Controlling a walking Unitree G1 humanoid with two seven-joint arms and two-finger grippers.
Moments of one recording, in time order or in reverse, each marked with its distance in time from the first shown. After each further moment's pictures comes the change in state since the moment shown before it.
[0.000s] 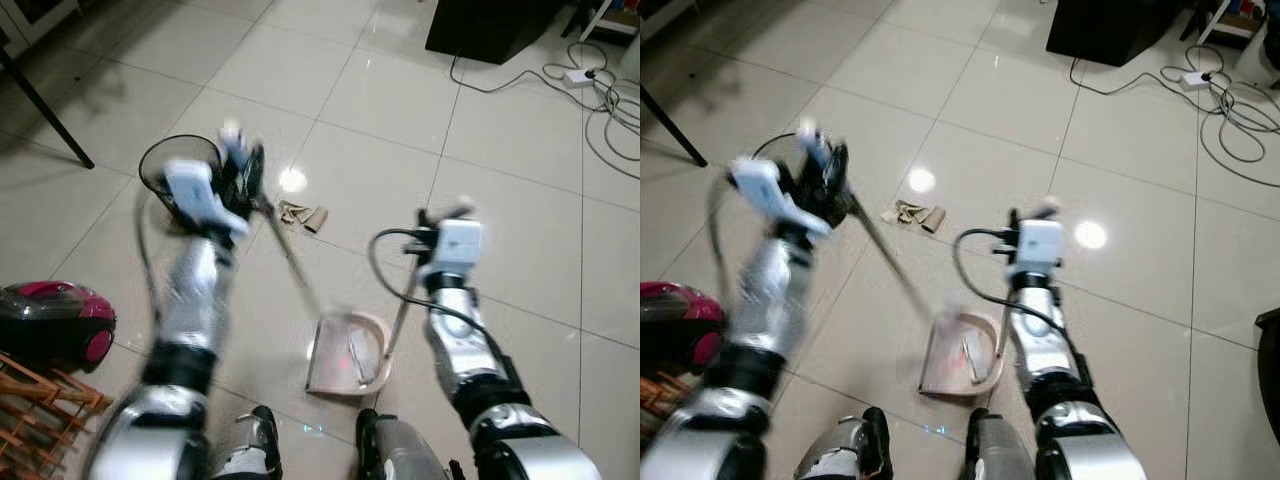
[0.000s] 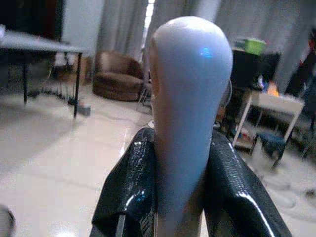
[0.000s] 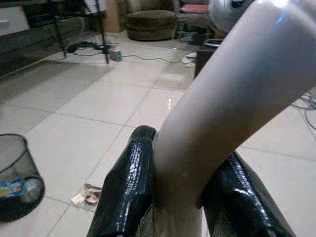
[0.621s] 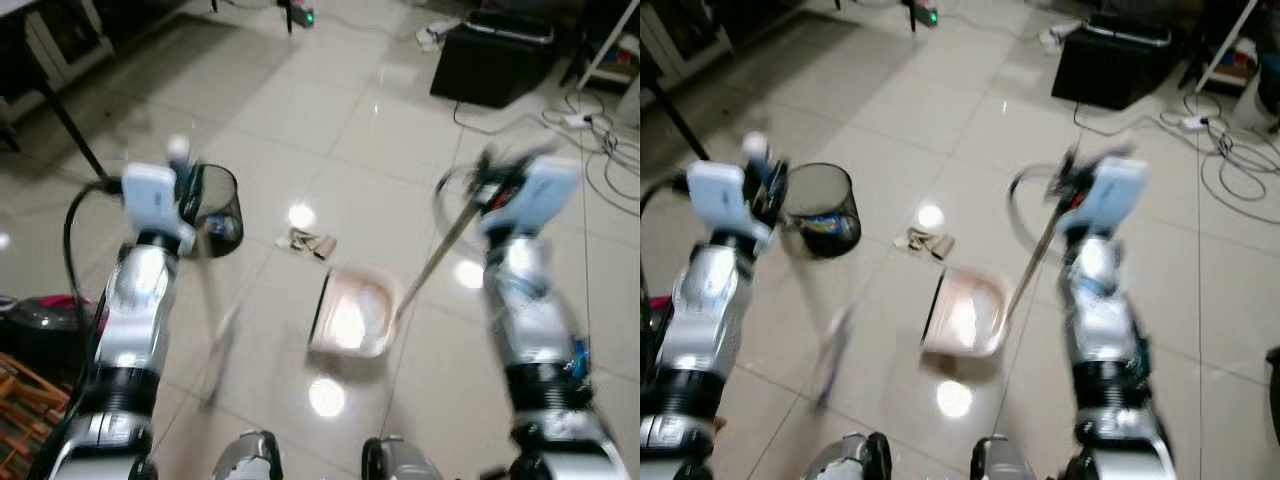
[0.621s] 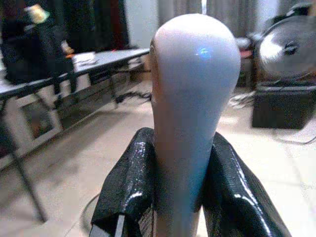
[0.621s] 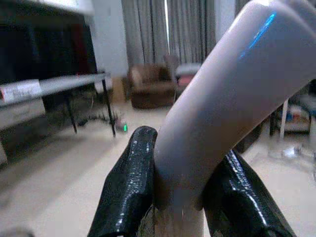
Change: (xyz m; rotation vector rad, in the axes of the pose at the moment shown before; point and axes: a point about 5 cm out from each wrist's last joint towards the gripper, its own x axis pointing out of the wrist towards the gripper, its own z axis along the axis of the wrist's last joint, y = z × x) left arm -0.051 0.050 -0.010 0.273 0.229 0.228; right arm 0.030 -0.044 0.105 0.066 -0.199 -0.047
